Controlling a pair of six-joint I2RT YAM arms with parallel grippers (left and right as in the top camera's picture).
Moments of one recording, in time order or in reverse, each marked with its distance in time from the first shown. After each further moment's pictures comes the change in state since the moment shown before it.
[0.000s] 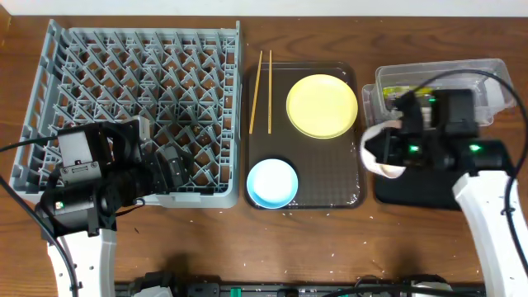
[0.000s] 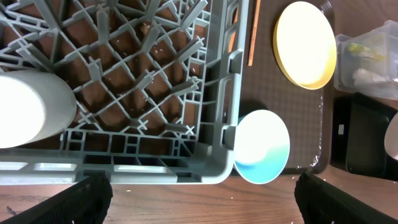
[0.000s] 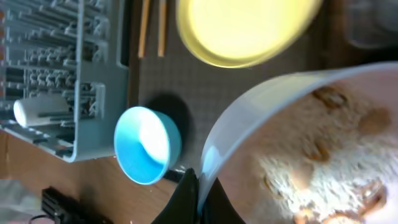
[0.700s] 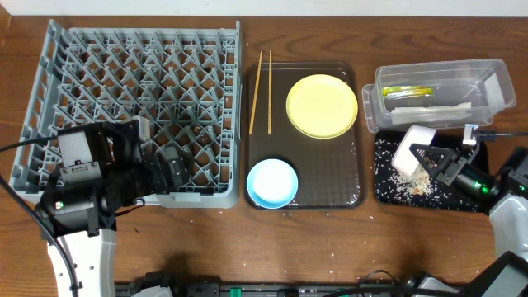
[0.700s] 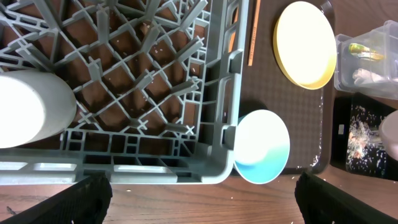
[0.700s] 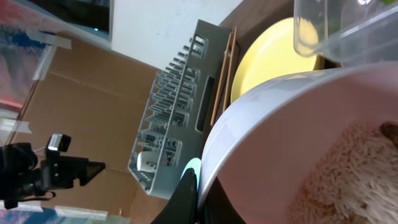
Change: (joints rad) left arm 0.000 0.000 0.000 0.000 0.000 0.000; right arm -0.634 0.089 -0.396 0.421 -0.821 -0.222
